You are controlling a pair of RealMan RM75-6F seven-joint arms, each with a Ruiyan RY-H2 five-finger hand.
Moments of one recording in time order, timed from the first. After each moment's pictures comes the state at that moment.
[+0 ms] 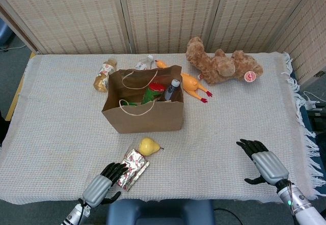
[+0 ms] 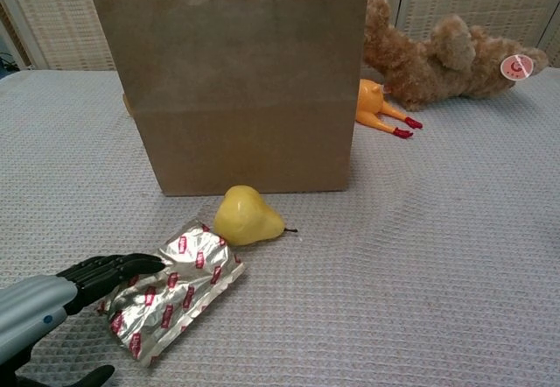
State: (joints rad) left arm -0.23 -1.67 0.17 -1.35 1.75 1.29 -0.03; right arm 0.29 -0.93 -0.07 -1.91 -1.46 1.05 -0.03
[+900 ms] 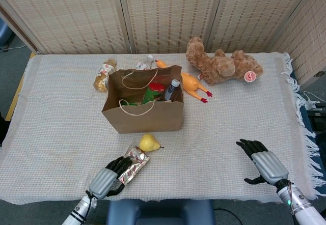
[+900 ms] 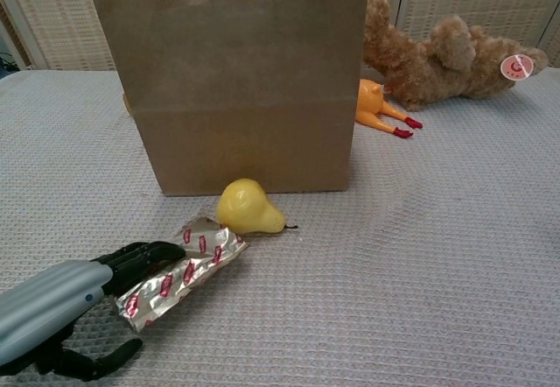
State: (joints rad) left arm -0.28 -1.73 0.12 -1.31 1.67 1.23 0.03; right arm 0.29 -0.93 -0.07 -1.91 -1.45 1.04 -0.03
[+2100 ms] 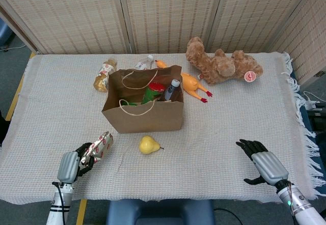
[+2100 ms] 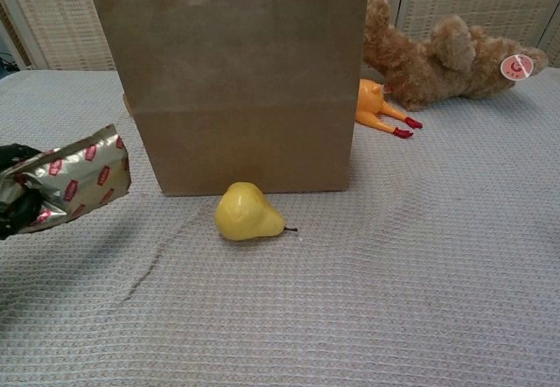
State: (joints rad) left arm -0.18 -1.65 -0.10 -1.44 1.46 1.46 -0.11; right arm 0.28 -0.93 -0.07 -1.91 -1.46 1.05 -0.03
